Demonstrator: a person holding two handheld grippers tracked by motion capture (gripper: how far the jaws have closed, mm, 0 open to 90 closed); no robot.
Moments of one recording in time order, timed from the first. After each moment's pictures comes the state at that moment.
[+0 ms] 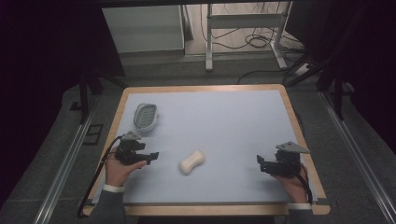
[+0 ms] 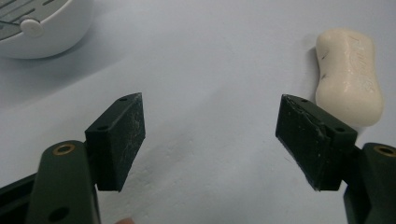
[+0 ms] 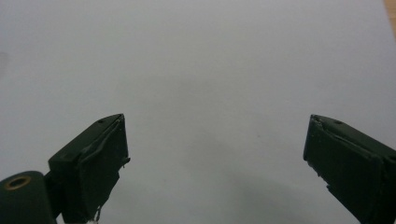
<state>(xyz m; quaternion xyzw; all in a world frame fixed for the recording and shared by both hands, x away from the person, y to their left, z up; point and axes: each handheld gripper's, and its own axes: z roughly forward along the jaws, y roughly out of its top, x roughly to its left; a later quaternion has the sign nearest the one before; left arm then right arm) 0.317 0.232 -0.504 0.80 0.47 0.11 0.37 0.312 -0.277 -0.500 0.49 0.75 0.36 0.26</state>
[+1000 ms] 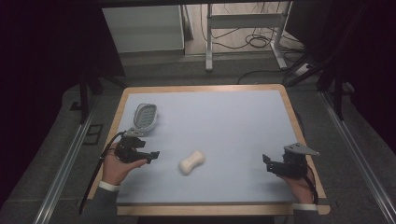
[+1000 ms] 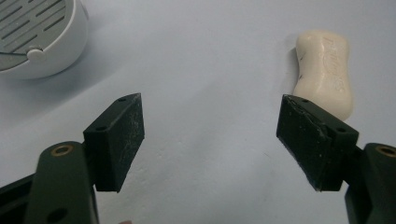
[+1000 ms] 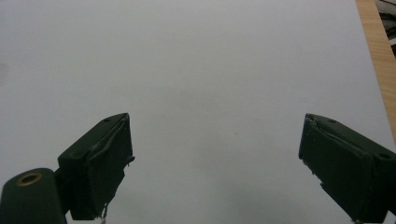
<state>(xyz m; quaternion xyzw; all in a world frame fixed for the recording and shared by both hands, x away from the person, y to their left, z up) 0.315 0.224 -0.475 0.82 0.45 0.11 0.33 0.307 -0.292 -0.496 0.49 0.74 0.38 0.26</state>
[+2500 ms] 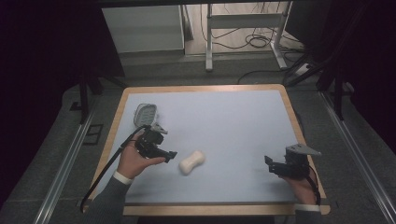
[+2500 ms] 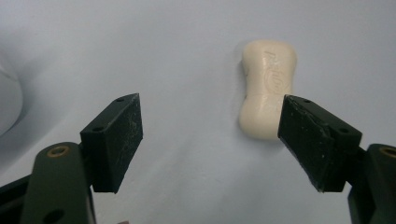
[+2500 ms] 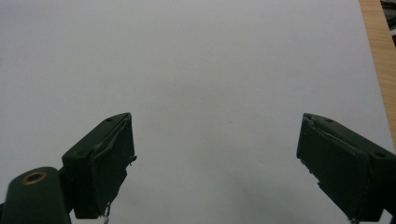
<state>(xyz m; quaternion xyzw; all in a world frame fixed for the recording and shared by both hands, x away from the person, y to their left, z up) 0.327 0.156 -0.448 0.87 0.39 0.09 0.28 0.307 -0.299 -0.497 0.50 0.74 0.37 0.25</state>
